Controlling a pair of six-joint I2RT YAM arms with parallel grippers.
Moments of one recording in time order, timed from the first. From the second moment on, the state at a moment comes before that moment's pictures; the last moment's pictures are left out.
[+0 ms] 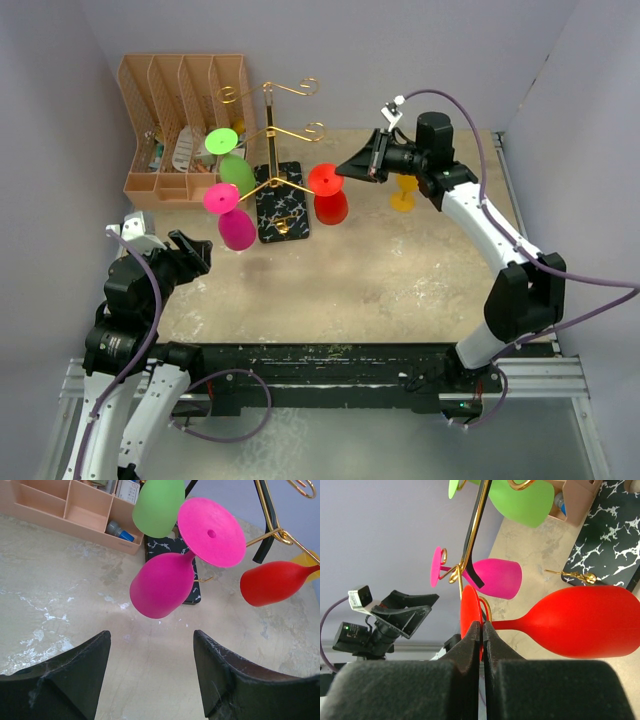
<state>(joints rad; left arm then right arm) -0.19 0.42 0.81 -0.68 -0.11 -0.49 0.31 1.59 1.40 -0.11 -0.83 0.83</state>
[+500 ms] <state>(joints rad) -0.19 0.42 0.81 -0.68 -0.11 -0.49 0.30 1.57 1.39 -0.08 -0.86 0.85</state>
